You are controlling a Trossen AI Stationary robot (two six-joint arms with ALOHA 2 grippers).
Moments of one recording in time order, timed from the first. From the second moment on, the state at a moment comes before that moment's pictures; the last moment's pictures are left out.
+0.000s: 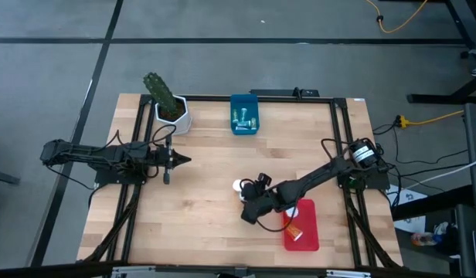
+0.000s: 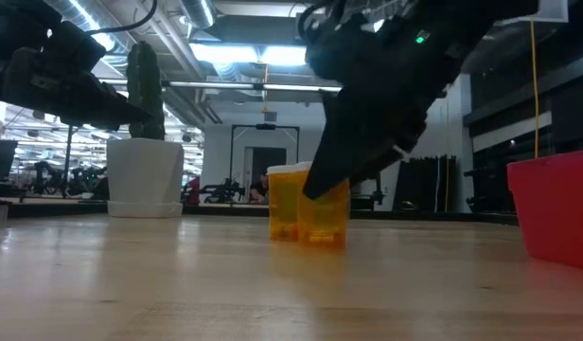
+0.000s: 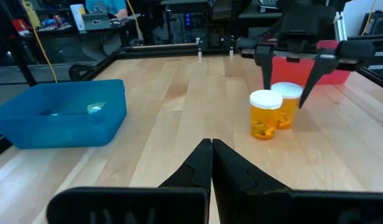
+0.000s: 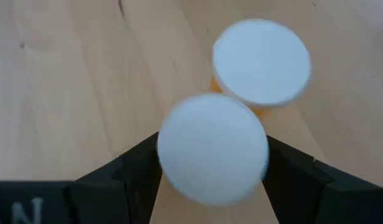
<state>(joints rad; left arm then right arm) -0.01 0.22 0.01 0.03 -0.11 0.03 0.41 1.96 1.24 -0.33 0.46 0.70</state>
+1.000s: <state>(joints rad) -0.01 0.22 0.01 0.03 -0.11 0.03 0.41 1.97 1.24 -0.35 0.38 0.70</state>
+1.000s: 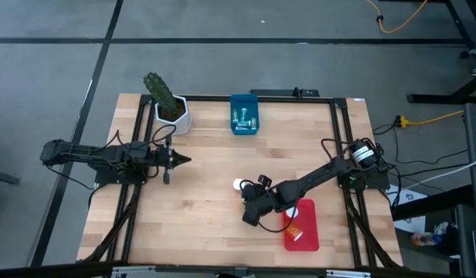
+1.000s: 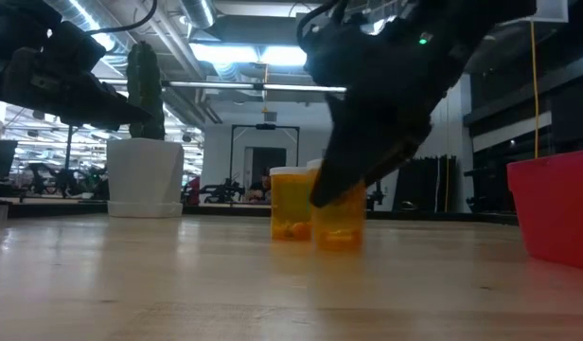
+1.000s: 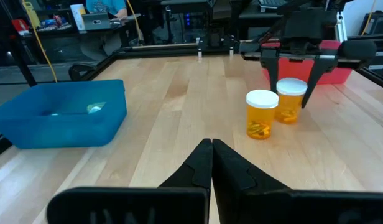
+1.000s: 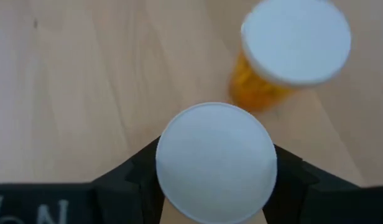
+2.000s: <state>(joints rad) -0.01 0.22 0.01 0.03 -0.11 0.03 0.65 1.82 1.70 -1.51 0.16 1.30</state>
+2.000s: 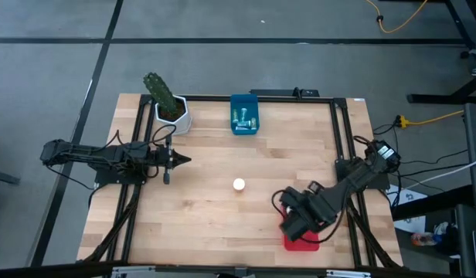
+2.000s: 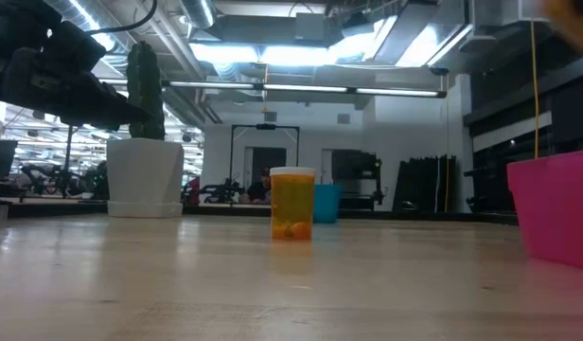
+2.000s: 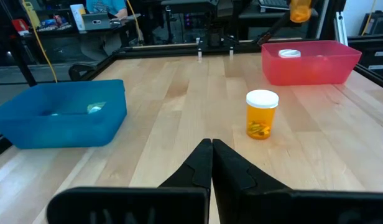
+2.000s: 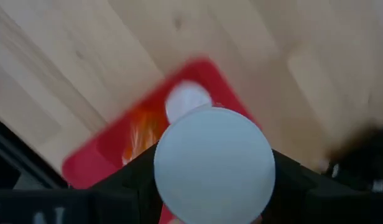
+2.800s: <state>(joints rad) -0.01 0.22 0.01 0.03 -0.11 0.03 0.68 1.82 1.43 -1.22 -0.13 1.41</state>
